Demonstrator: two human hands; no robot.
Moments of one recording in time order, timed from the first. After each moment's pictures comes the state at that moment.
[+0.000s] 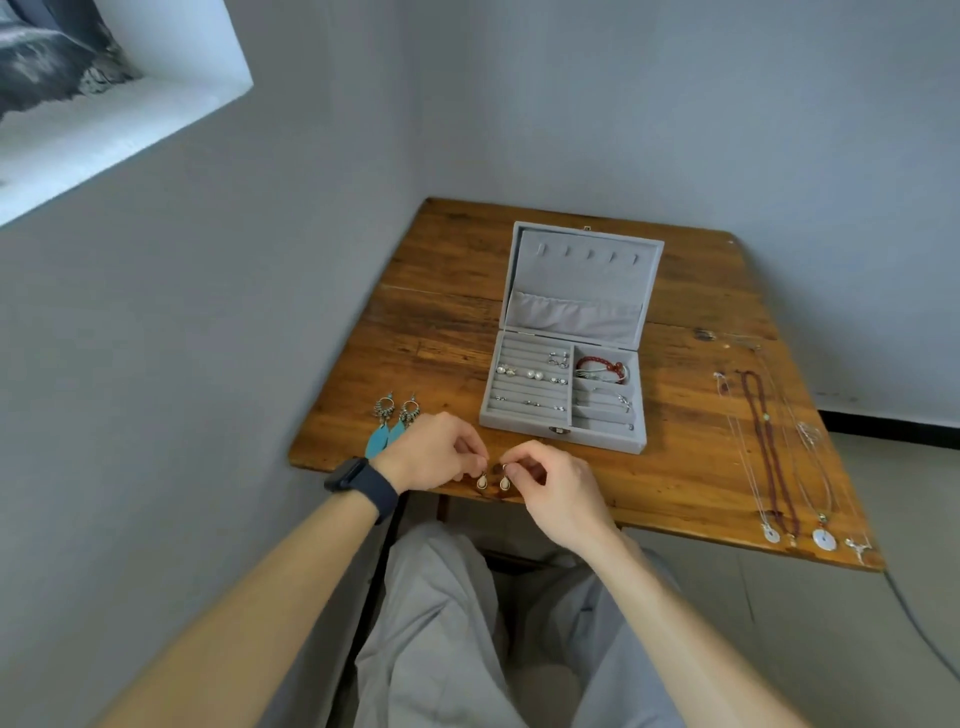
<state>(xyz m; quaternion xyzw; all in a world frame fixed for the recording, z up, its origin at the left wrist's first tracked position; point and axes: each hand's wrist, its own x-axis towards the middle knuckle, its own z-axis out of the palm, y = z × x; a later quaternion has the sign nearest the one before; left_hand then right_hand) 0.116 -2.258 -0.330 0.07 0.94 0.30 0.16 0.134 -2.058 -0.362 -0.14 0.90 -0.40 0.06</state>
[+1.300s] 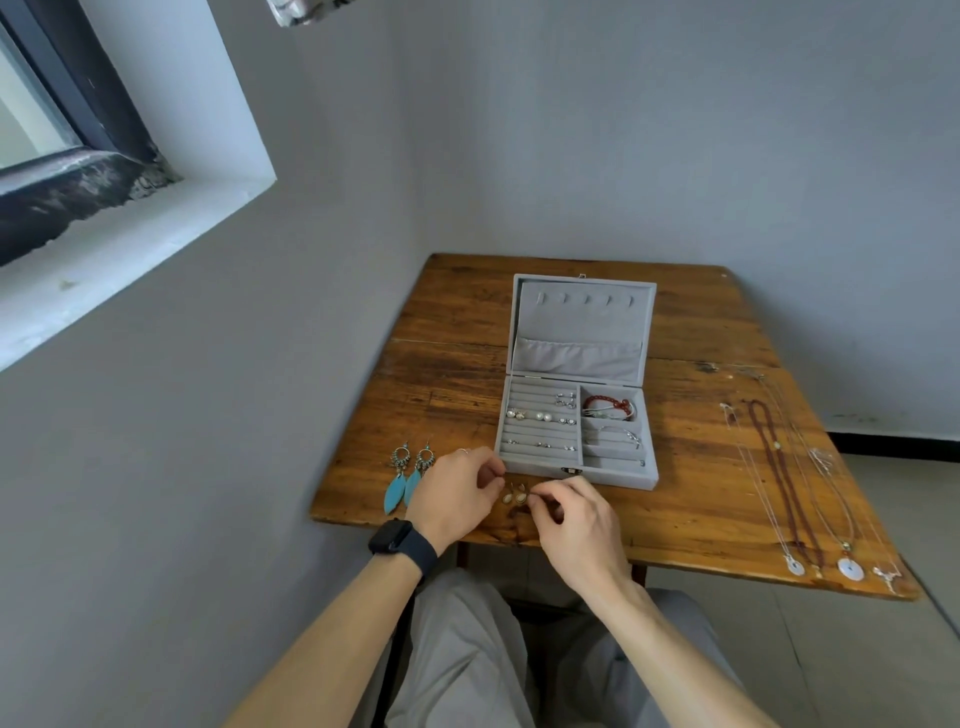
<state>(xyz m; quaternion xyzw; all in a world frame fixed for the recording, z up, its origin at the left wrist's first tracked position) 0.116 -2.245 -0.343 0.03 0.96 0.27 -0.02 0.128 -2.063 -0.393 -0.11 0.91 -0.37 -0.12</state>
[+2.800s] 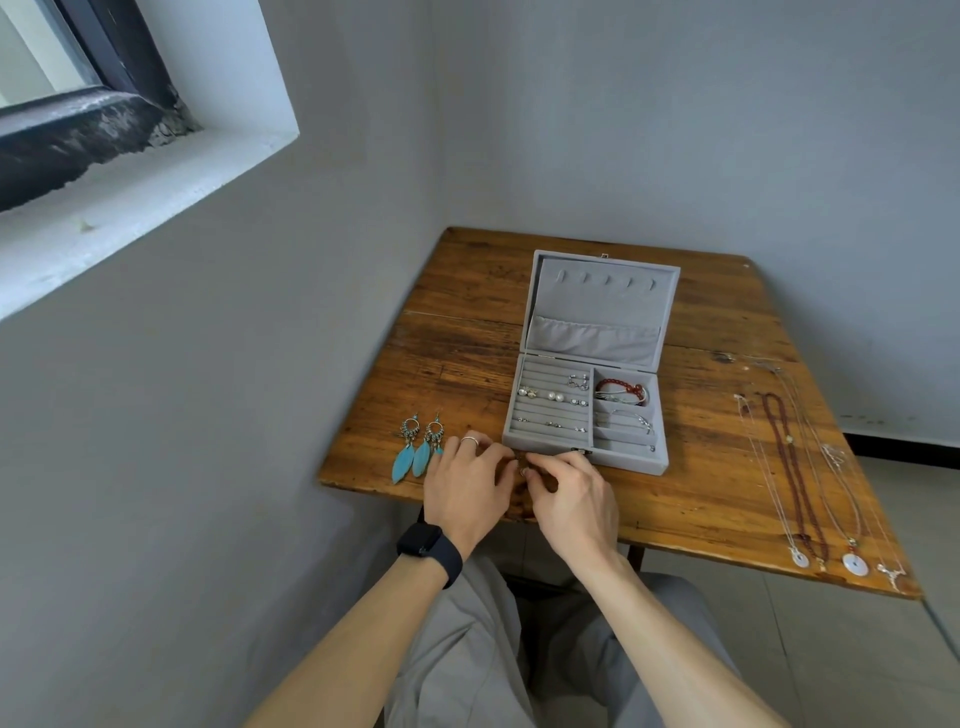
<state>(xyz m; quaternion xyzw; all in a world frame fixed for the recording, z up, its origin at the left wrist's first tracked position) 0.138 -2.227 -0.377 -0.04 0.97 0.17 -0.17 0.126 -2.082 -0.393 -0.08 0.93 -0.34 -0.15</state>
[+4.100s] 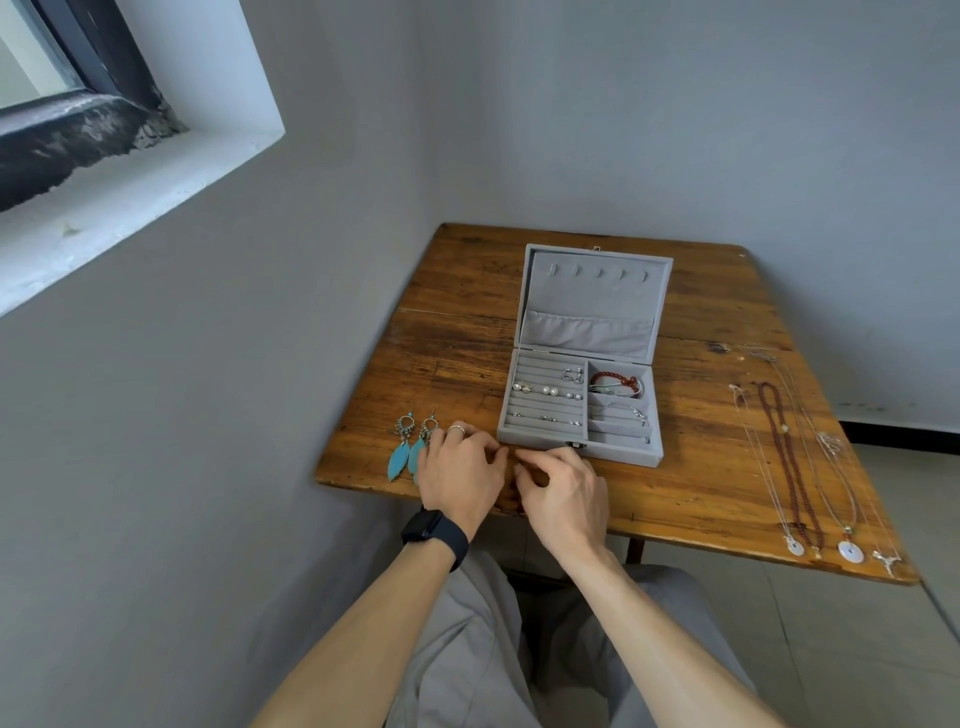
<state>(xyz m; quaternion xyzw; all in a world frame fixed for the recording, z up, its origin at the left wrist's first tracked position) 0.130 -2.220 -0.362 -0.13 0.97 0.19 -0.12 0.128 -2.089 -0.397 -0.06 0.93 -0.35 -0.15</state>
